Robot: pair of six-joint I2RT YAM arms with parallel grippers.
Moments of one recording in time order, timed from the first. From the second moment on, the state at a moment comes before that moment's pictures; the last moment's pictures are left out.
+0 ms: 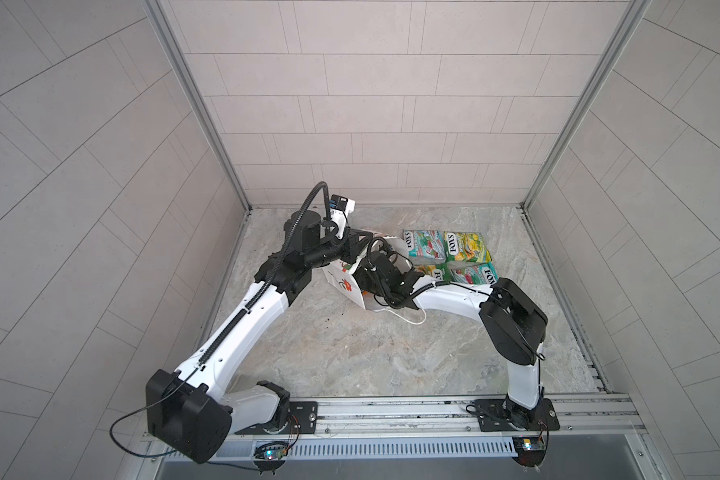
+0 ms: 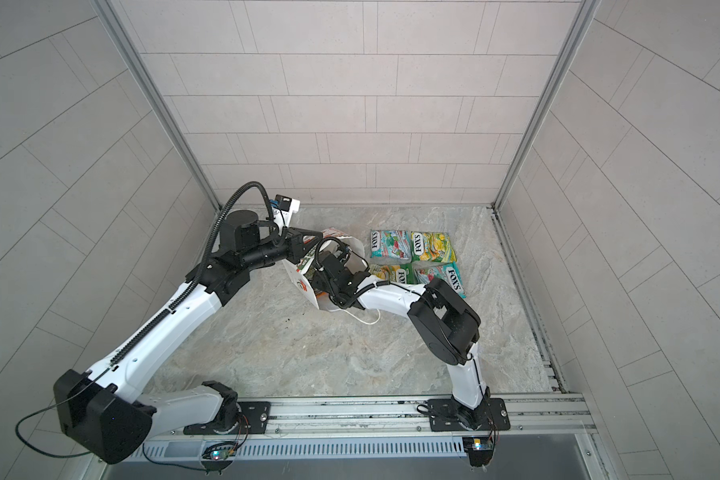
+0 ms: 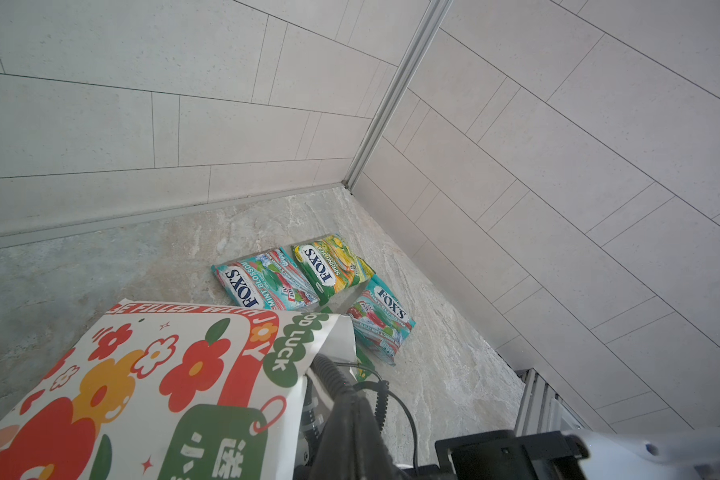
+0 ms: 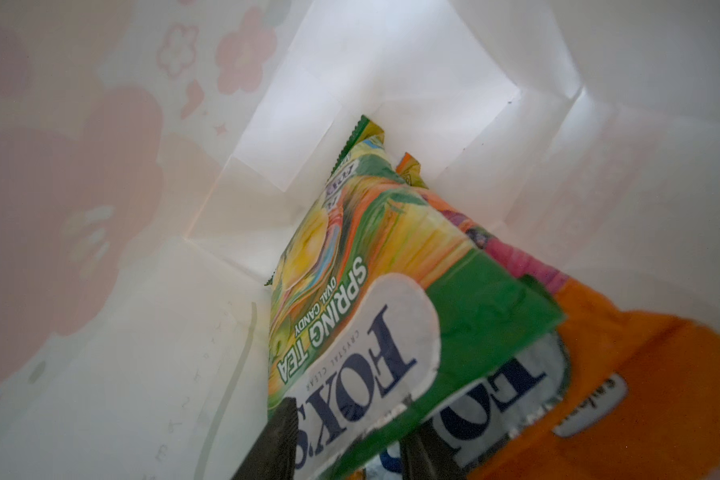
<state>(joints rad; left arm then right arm) -0.41 1.23 1.14 -0.20 0.51 -0.30 0.84 1.95 1.34 -0.08 0.17 1.09</state>
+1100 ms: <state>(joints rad) -0.41 1.22 1.14 -0.28 0.34 -0.25 0.84 1.76 1.22 -0.10 0.15 0.88</state>
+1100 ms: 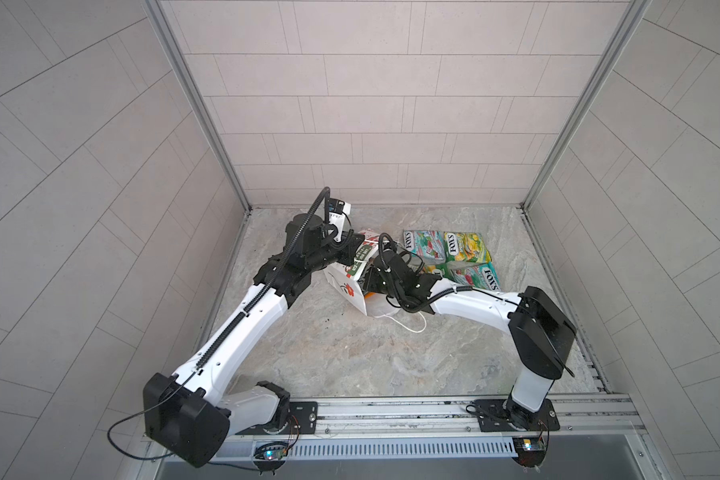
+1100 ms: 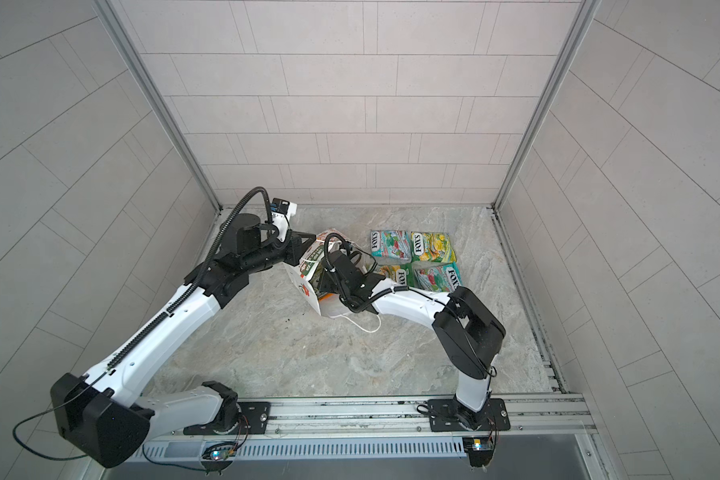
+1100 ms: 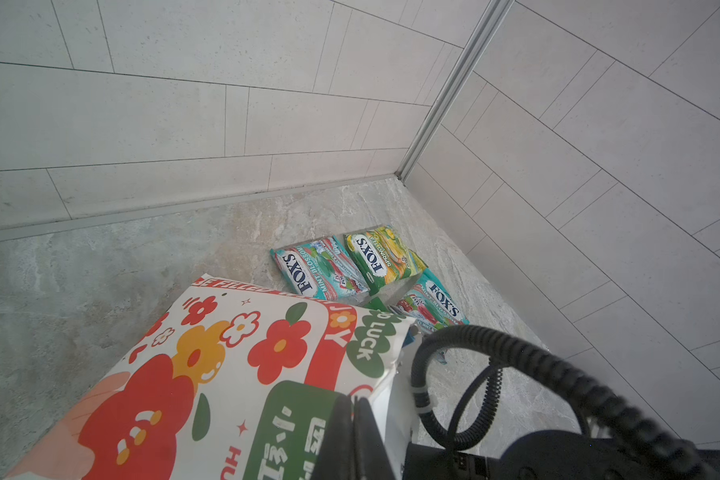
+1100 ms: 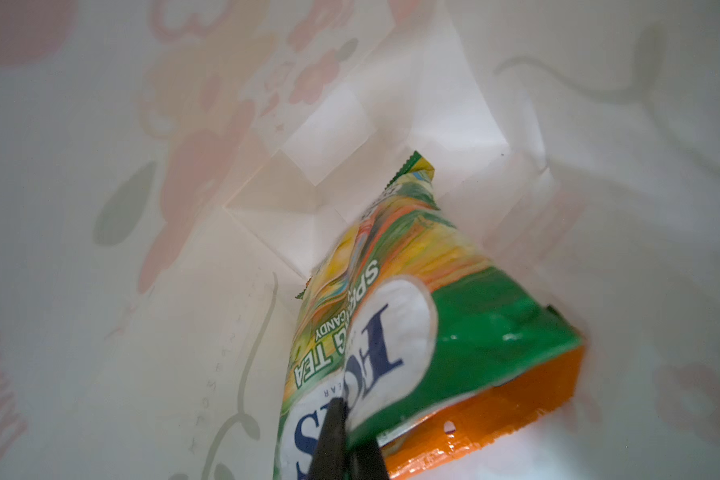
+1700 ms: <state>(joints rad) -0.41 1.22 1.14 -0.29 0.31 -0.25 0.84 1.48 1.15 -0.23 0.06 0.65</state>
